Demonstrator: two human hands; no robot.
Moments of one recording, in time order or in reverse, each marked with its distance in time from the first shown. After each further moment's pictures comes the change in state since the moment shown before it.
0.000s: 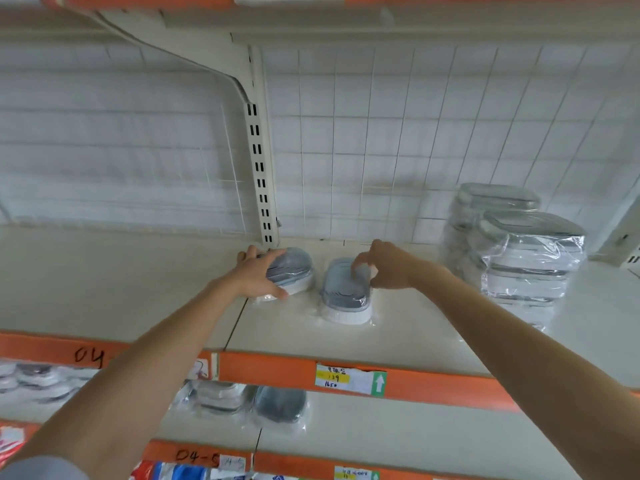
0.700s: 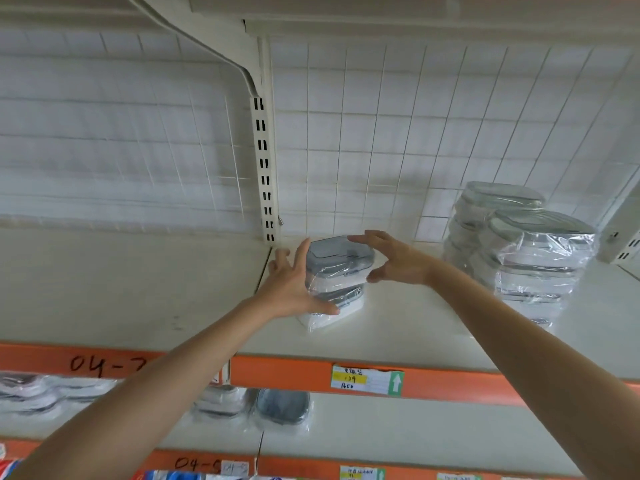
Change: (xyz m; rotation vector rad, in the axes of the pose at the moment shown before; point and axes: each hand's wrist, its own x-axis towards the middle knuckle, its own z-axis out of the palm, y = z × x) left_hand -0.030 0.039 0.022 -0.127 0.068 0.190; right_hand 0.002 -0.005 0.003 0.417 0.131 -0.067
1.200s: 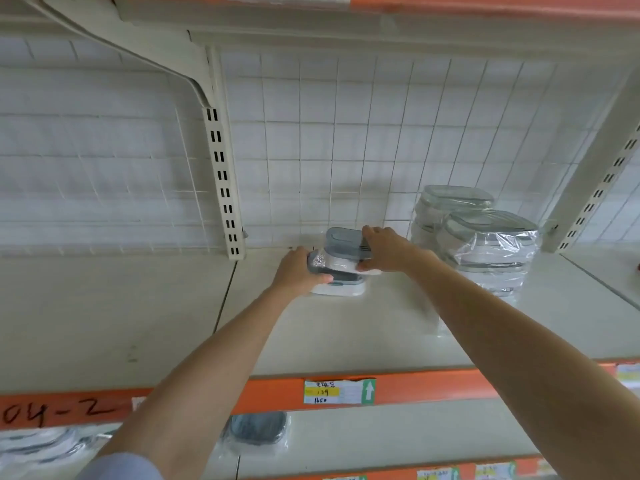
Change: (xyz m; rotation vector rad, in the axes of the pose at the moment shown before) left_hand 0.078 0.037 0.034 -0.211 0.123 0.003; right_hand 0.014 0.029 -0.028 -0.481 0.110 0.231
